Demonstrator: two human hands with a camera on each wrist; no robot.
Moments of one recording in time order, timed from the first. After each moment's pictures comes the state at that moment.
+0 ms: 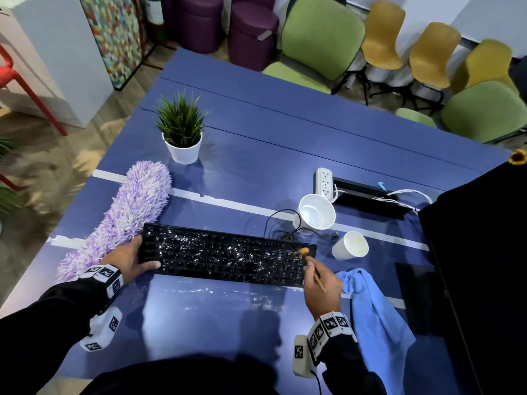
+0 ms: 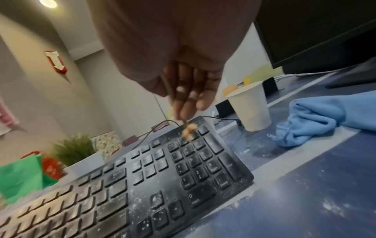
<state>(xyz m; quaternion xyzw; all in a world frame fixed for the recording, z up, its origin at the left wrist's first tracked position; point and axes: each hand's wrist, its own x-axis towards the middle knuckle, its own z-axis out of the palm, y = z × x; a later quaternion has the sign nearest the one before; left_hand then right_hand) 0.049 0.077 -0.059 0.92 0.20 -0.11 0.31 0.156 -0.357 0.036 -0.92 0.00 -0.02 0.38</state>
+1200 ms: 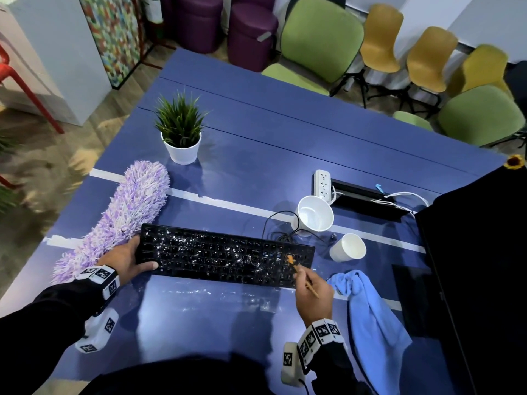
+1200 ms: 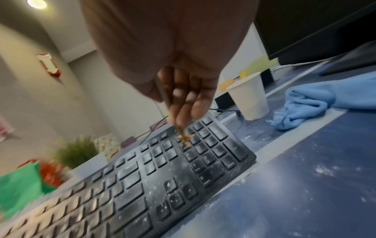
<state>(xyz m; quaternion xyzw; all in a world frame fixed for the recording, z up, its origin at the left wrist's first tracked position) 0.050 0.064 -0.041 0.93 0.21 -0.12 0.29 0.142 -0.346 0.036 -0.91 0.05 0.01 0.41</state>
